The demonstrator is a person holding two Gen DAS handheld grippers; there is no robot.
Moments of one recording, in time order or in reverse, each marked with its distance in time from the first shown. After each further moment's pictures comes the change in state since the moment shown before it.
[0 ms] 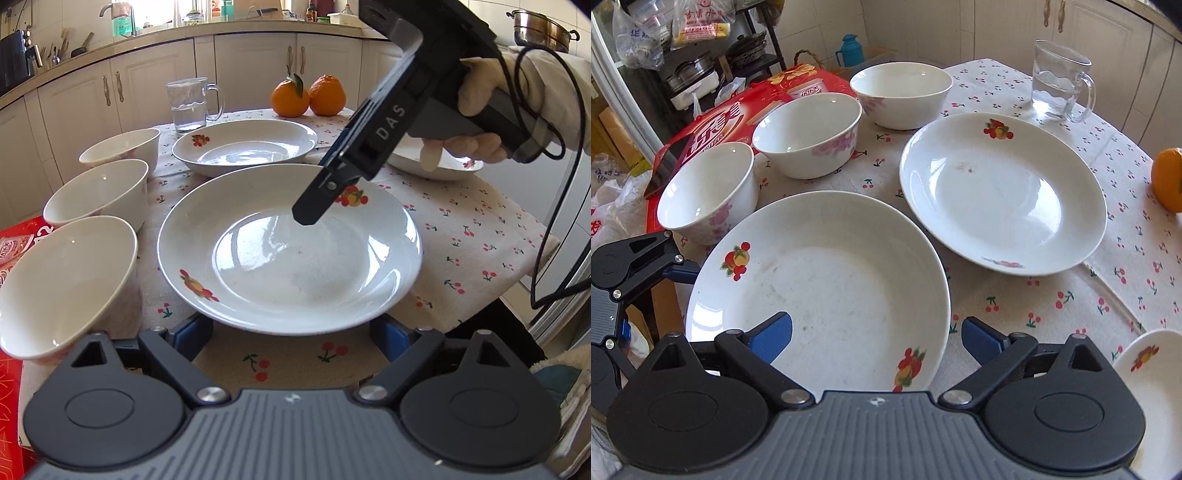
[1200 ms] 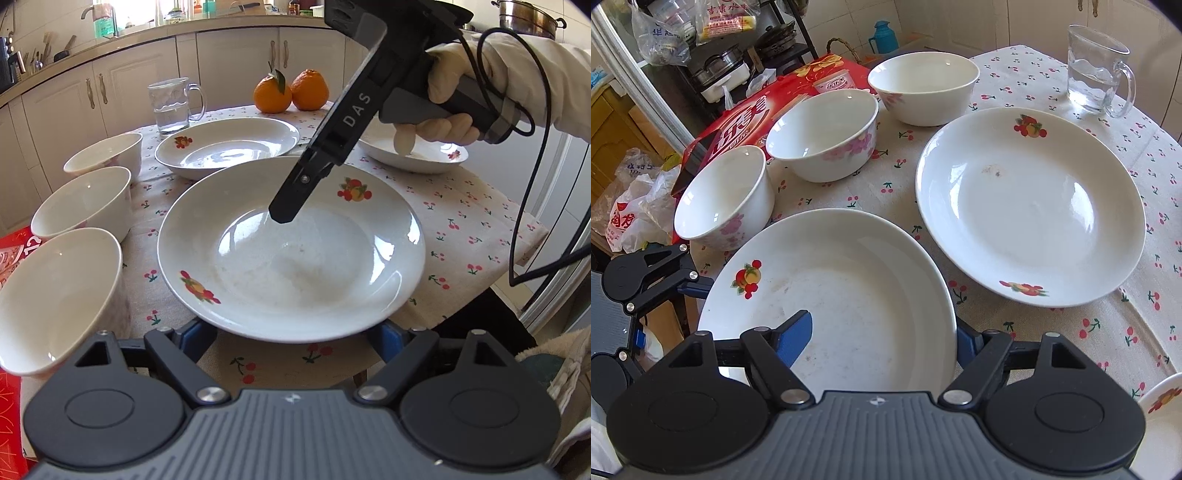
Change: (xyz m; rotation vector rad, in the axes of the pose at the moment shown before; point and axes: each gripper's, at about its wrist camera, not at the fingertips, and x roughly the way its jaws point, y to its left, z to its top) left arm 0.000 -0.001 0.010 0.051 0.026 -0.038; right arm 0.007 -0.018 0.010 0.004 0.036 0.140
